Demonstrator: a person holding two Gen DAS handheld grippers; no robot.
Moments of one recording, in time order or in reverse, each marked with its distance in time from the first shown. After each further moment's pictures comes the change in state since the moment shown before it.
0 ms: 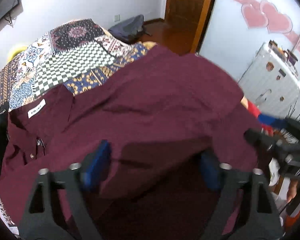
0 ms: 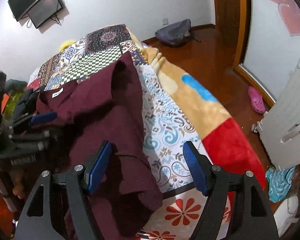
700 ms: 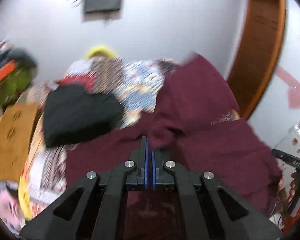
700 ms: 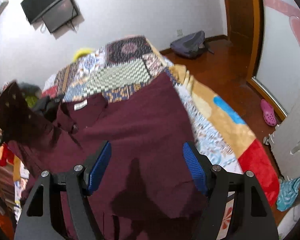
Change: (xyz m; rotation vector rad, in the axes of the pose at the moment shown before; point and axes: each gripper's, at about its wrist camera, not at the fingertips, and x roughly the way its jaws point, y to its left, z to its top) left arm -0.182 0.189 -0.116 -0.439 -0.310 0.293; right arm 0.002 0.060 0.012 -0.044 -0.042 0.058
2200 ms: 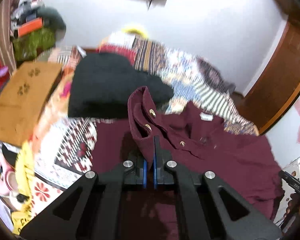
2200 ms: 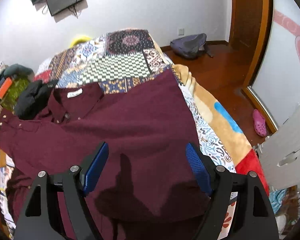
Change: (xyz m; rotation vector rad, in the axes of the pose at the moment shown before) left arm -0.003 0.094 -0.014 -0.240 0.014 0.045; right arm -0.001 0.012 0.010 -0.075 0.001 -0.062
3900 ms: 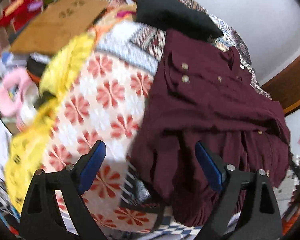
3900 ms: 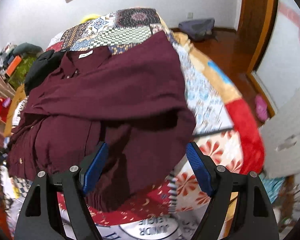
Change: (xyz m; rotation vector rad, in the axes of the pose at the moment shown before) left arm -0.041 0.104 -0.164 -0.235 0.306 0.053; right arm -0.029 -0.024 -0.080 -0.037 0.167 0.069
